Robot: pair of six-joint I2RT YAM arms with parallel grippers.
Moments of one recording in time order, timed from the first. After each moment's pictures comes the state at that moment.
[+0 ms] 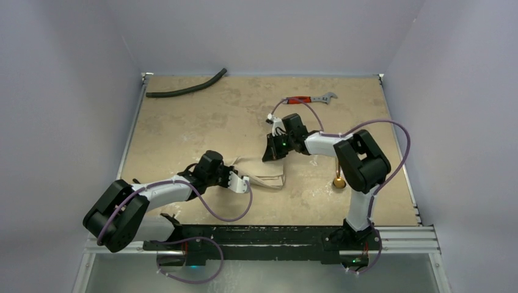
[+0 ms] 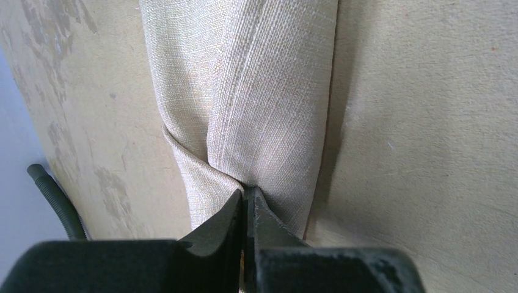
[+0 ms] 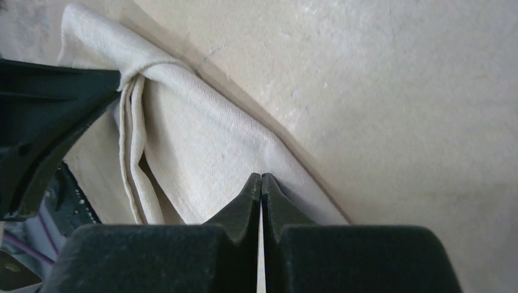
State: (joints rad) left arm -0.61 1.30 0.40 0.10 0.15 1.21; right arm 0.52 1.93 1.07 -0.02 -0.62 0.28
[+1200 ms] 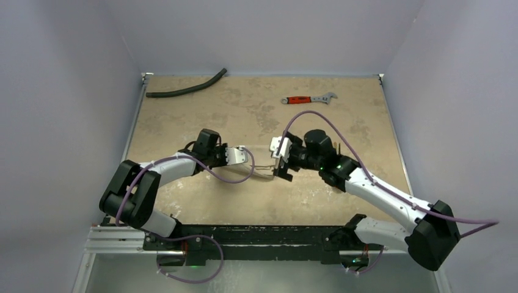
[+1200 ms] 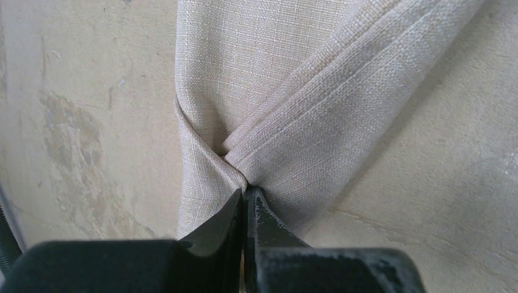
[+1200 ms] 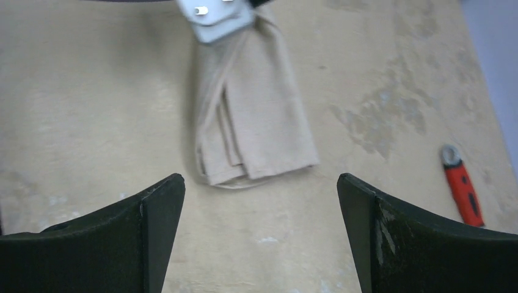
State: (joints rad) left arm -0.42 1.50 0.65 -0.07 0.17 1.02; right arm 0.67 1.10 0.77 -0.16 -0.34 -0.55
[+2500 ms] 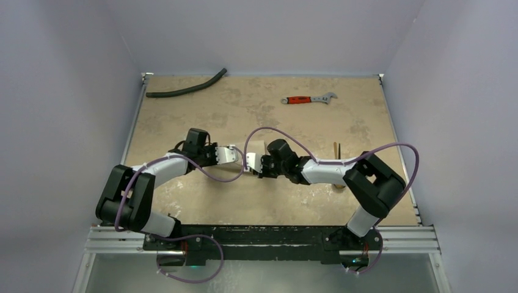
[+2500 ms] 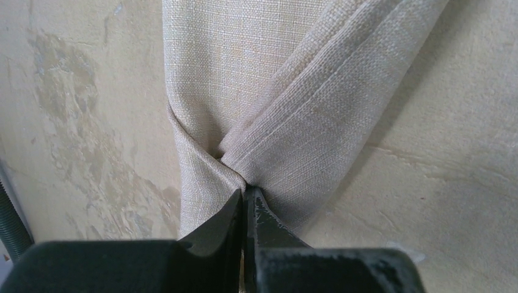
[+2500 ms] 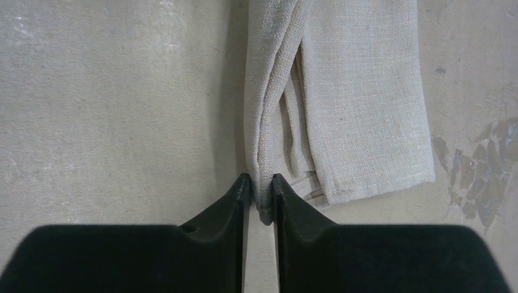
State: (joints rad) left arm -0.31 1.46 0.63 -0.13 0.19 1.09; right arm 0.83 1.67 0.78 0.14 -0.26 -0.69
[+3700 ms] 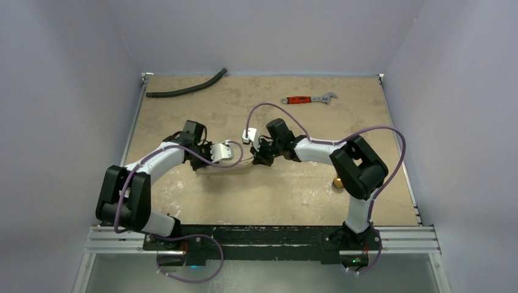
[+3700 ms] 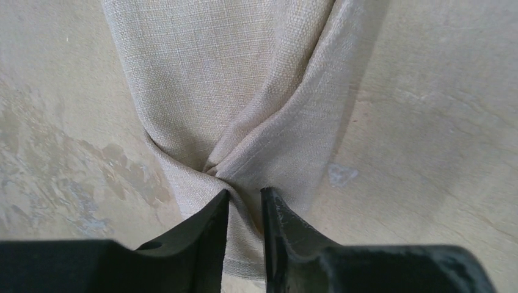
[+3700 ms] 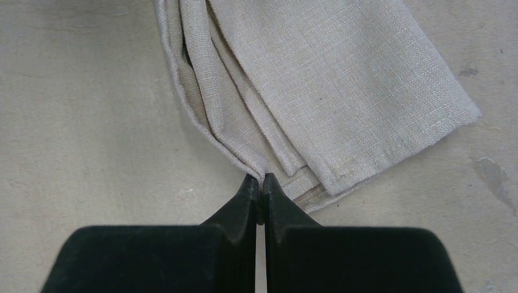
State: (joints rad) left arm -0.26 1.45 0.79 -0.52 0.23 1.08; right arm 0.69 1.87 1.06 -0.01 -0.55 -0.43
